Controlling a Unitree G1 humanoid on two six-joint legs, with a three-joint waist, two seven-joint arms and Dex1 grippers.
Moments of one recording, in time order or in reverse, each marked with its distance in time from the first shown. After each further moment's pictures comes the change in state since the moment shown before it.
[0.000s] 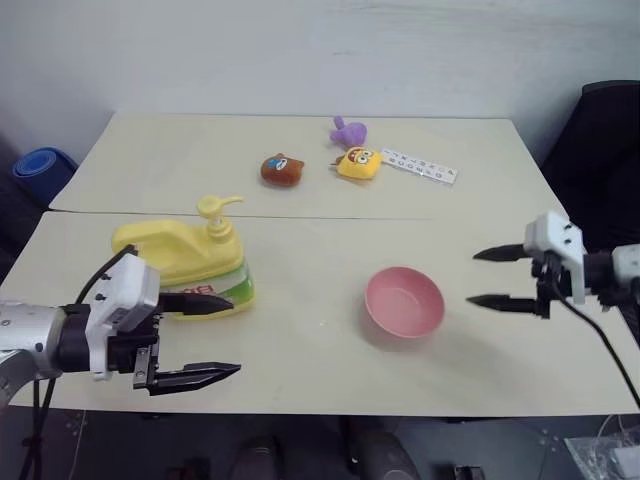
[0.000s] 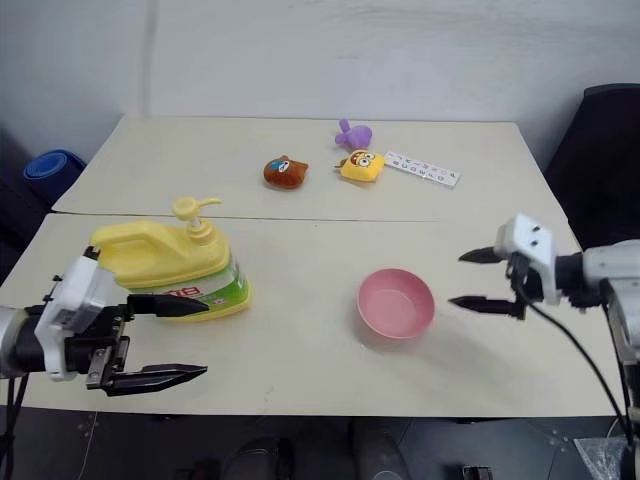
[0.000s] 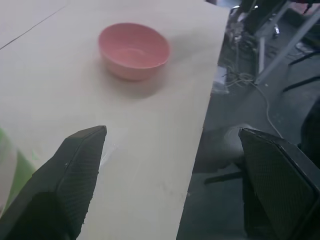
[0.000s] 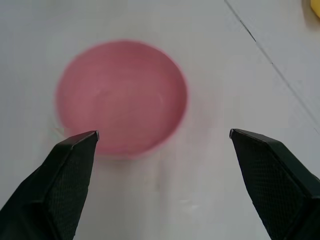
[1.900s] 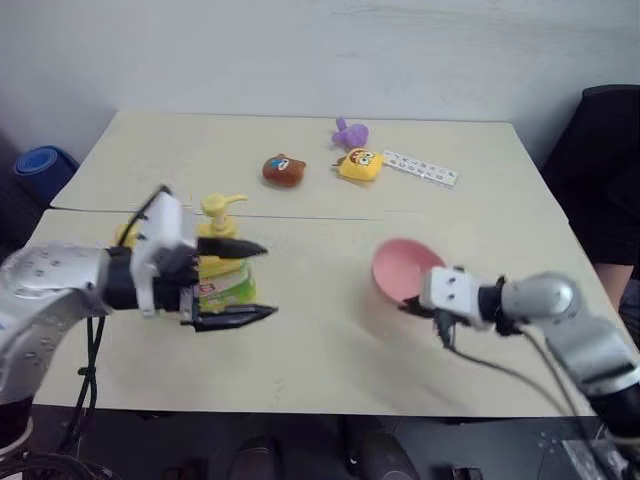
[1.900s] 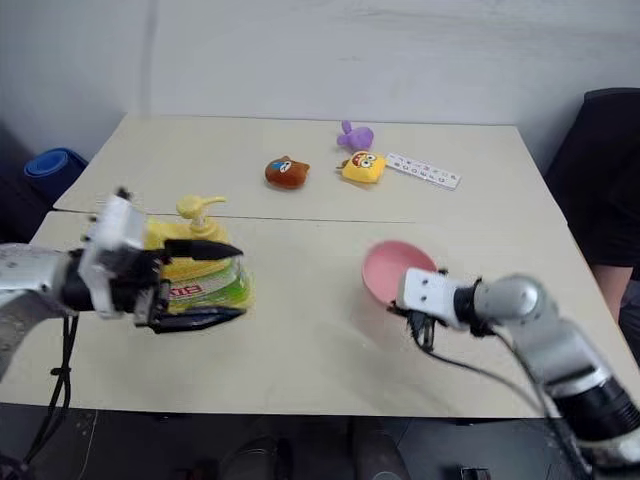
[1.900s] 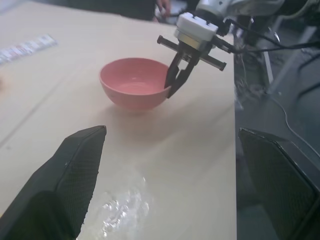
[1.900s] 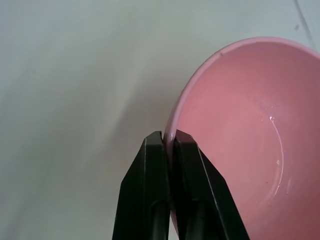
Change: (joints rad) left arm -0.415 -0.079 -0.172 0.098 -0.004 0.048 0.120; right arm -0.116 0.084 0.357 -0.174 -0.191 -0.112 -0.214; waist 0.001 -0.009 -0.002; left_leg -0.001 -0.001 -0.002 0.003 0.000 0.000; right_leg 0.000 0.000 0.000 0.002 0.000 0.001
